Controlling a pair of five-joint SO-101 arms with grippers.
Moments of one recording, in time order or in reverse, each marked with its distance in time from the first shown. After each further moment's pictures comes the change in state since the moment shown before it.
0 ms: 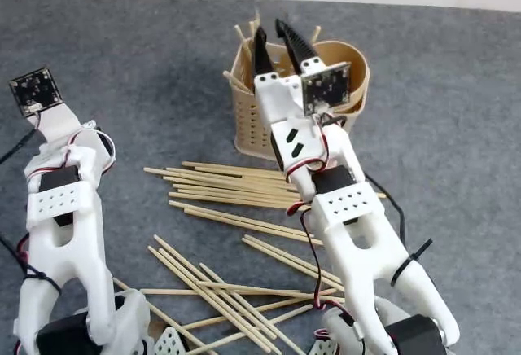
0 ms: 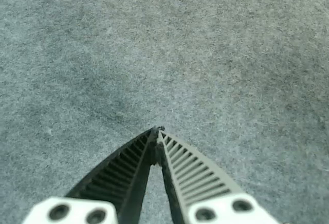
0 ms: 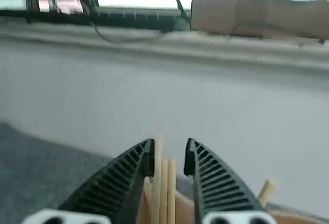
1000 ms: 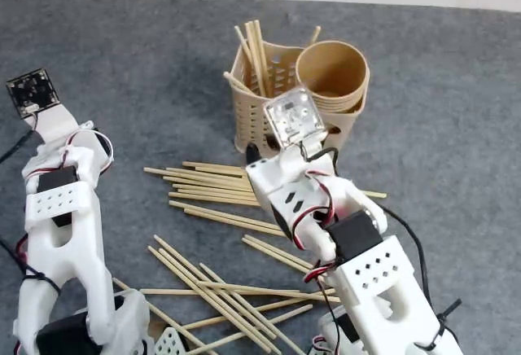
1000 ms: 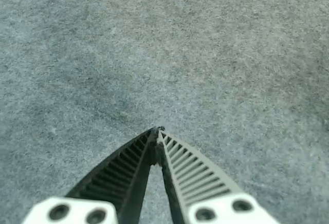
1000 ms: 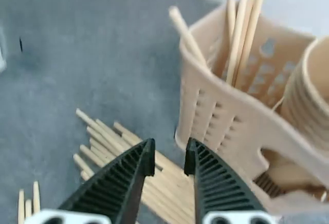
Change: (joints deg) left arm -0.7 0.0 0.0 0.0 0.0; right arm -9.0 -26.7 0.0 66.7 -0.1
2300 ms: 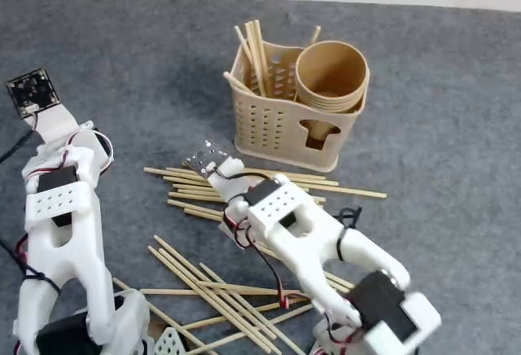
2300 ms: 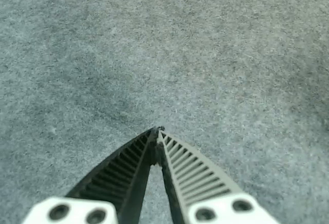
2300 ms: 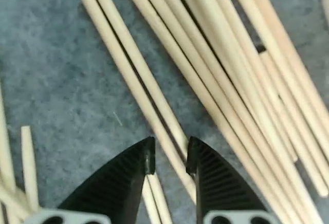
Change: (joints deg) left arm 0.0 0.0 0.0 0.0 0.0; right arm -10.3 47.6 -4.9 0.6 9.7
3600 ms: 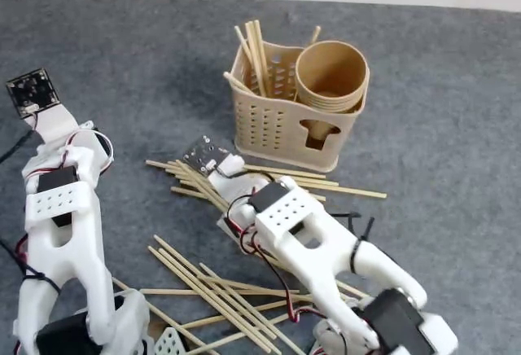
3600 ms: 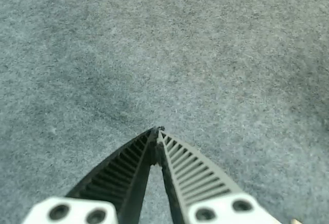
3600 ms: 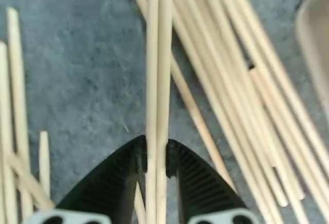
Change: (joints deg) left arm 0.0 0.0 0.0 0.0 0.0; right arm -0.3 -11.0 2.5 0.3 0.4
